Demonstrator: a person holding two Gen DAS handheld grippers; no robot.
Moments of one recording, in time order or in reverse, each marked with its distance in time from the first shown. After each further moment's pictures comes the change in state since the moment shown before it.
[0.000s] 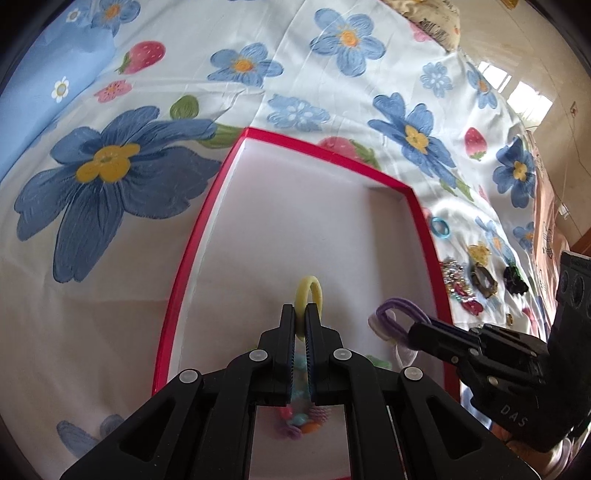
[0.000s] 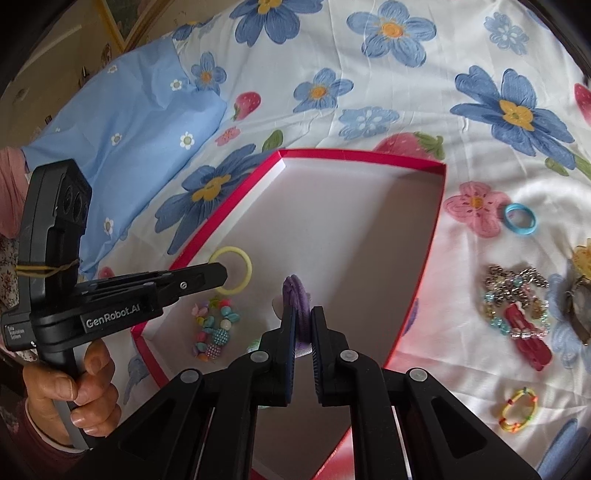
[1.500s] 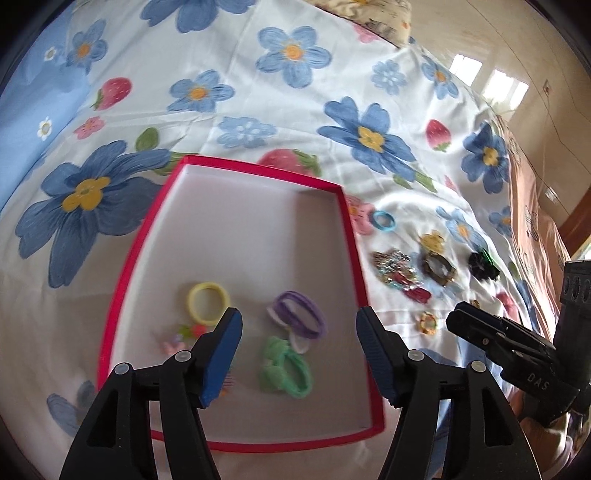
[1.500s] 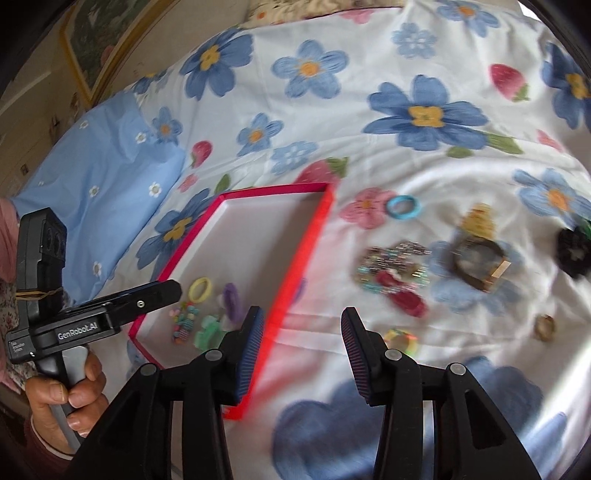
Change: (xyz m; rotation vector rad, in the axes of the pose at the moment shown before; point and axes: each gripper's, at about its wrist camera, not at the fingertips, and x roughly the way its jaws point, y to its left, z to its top) left arm -0.048 -0.069 -0.026 0.103 -0.049 -0.030; right arm -0.097 -0.060 -0.031 0.160 -0.131 -0.104
